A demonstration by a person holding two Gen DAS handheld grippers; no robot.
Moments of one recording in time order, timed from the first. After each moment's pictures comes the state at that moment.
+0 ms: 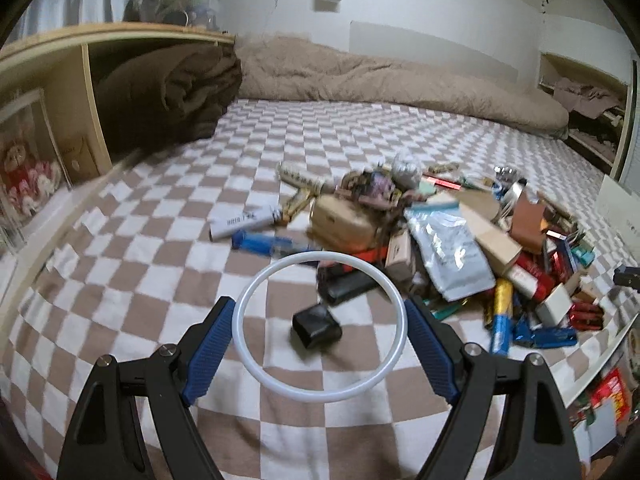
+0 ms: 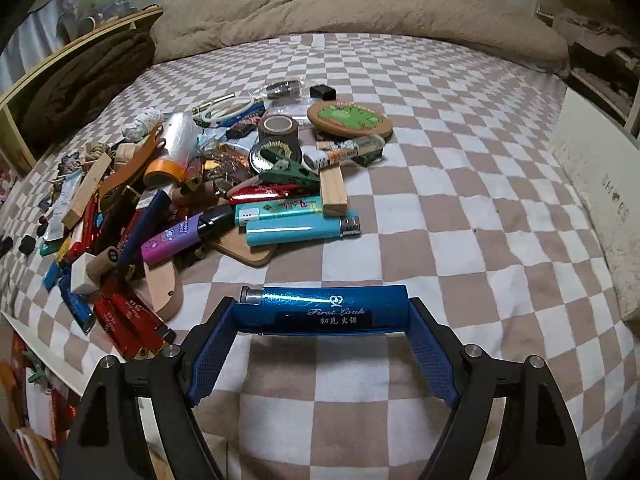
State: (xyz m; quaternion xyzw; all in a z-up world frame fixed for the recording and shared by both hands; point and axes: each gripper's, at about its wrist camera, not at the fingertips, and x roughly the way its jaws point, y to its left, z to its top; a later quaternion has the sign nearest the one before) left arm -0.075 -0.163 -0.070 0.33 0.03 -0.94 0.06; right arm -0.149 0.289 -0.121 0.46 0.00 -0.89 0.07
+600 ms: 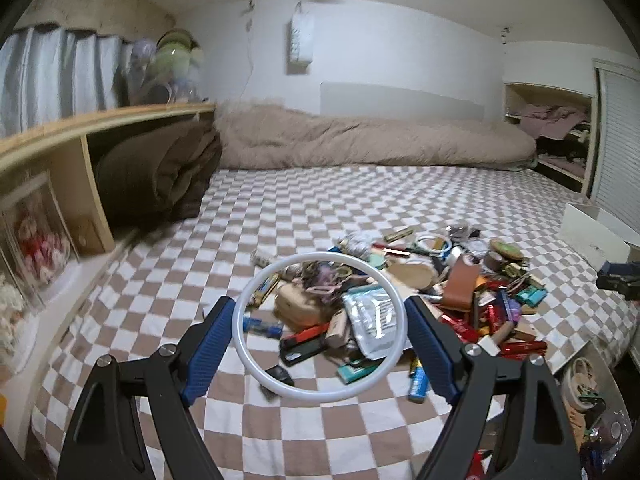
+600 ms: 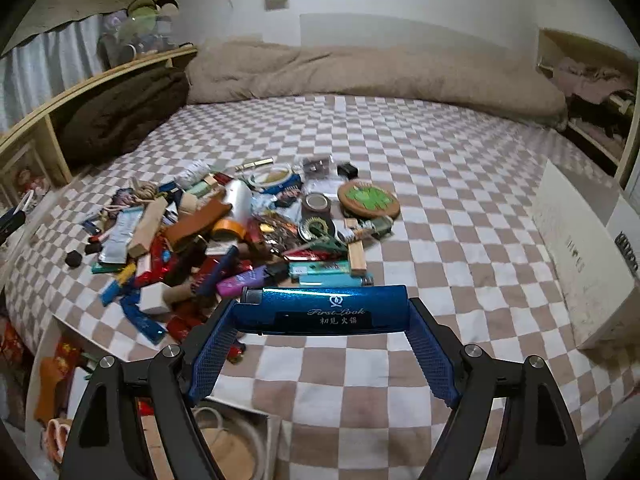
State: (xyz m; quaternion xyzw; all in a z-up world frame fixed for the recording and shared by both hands) left arm -0.035 -0.120 0.014 0.24 -0.01 -0.97 0.03; right arm -0.093 0.273 -0.035 0.37 0.02 -0.92 0.10
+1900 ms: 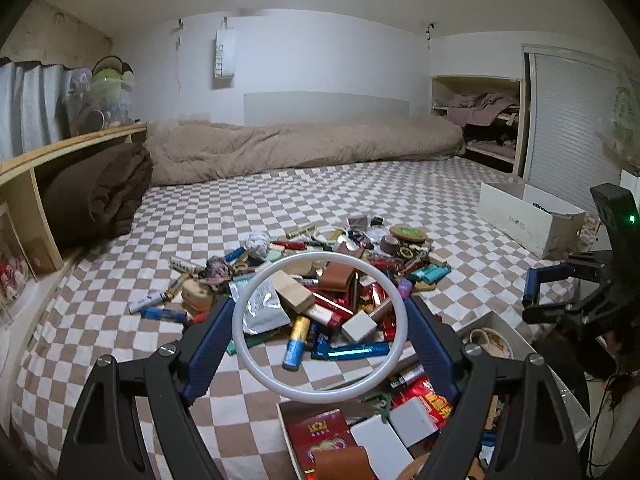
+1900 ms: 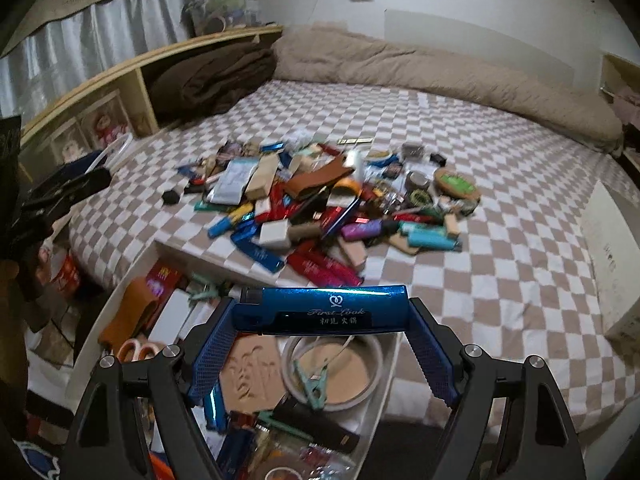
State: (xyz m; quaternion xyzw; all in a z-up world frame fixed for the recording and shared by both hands) left arm 0.024 -0.021 0.022 0.25 -0.02 -0.97 -0.09; right arm -0.010 0.215 -0.035 0.40 0.06 -0.89 0.22
